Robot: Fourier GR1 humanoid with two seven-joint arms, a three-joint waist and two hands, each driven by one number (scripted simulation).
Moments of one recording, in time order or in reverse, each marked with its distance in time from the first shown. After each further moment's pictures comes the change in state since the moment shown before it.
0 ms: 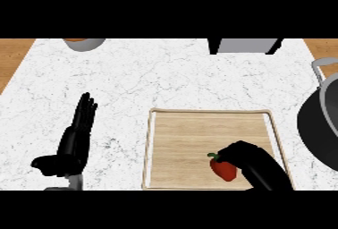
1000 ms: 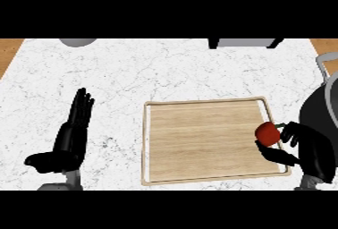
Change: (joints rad) left arm -0.028 -0.009 0.040 -0.005 -0.007 -0.023 -0.006; right arm -0.132 0.131 -0.491 0.150 -0.018 -0.162 0.519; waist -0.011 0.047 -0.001
